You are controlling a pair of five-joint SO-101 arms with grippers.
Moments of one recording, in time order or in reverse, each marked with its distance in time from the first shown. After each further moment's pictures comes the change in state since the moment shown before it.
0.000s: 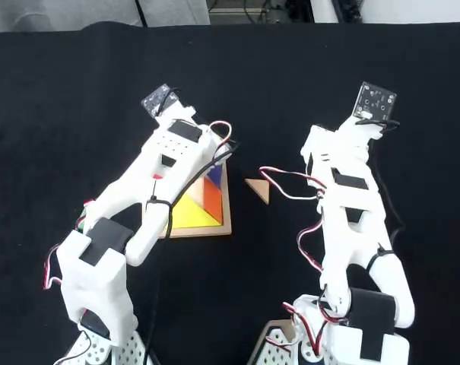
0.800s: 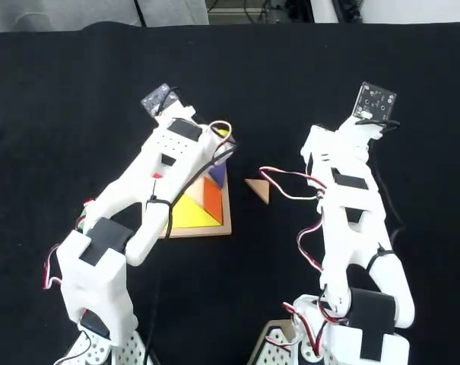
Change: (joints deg) left arm -0.2 0.0 -0.7 2.5 0.0; right arm 0.0 0.0 0.0 0.0 0.0
